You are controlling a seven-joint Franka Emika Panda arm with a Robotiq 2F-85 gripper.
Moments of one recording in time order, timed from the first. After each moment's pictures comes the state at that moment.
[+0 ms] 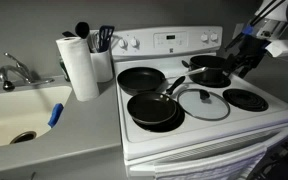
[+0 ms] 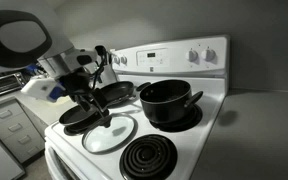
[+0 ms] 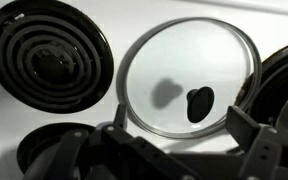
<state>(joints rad) 0.03 -0.49 0.11 -2.64 0.07 2.37 0.23</state>
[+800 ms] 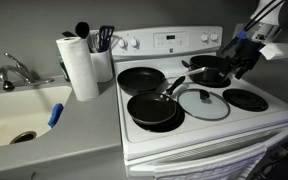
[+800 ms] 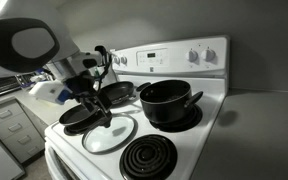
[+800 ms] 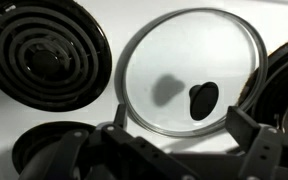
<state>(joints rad) 0.03 -0.44 0.10 -2.63 0.07 2.42 0.23</state>
